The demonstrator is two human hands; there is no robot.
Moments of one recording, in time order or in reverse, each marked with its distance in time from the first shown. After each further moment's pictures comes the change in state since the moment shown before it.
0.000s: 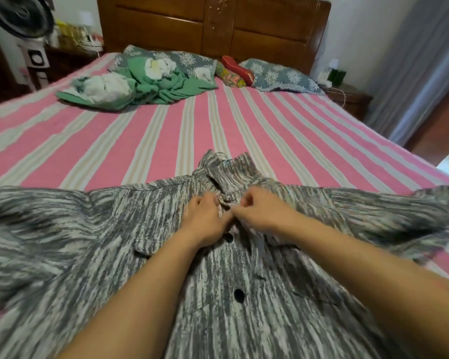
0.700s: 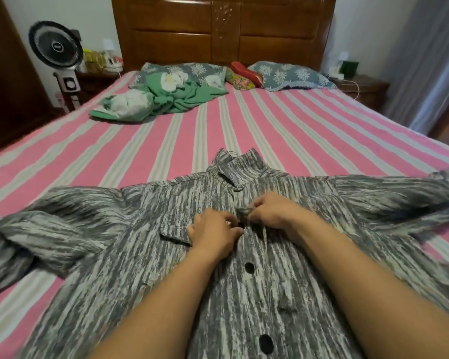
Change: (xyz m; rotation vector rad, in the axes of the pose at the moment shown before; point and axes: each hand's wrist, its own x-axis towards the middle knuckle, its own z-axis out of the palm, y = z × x) left_hand -0.076 0.014 0.002 0.117 0.067 -0.142; right_hand -0.035 0.009 0.007 0.134 -0.192 0.149
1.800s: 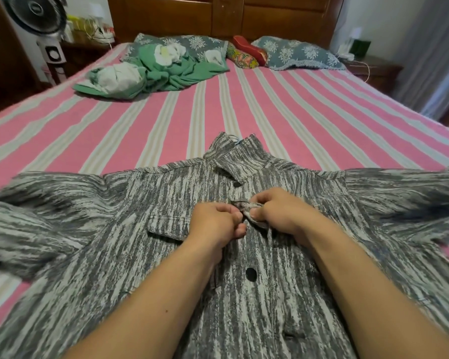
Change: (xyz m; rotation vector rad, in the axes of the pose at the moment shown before) left_hand 0.002 0.015 -0.003 -1.042 -0.128 -0.382; right_hand 0.006 0.004 0.003 0.153 0.028 -0.012
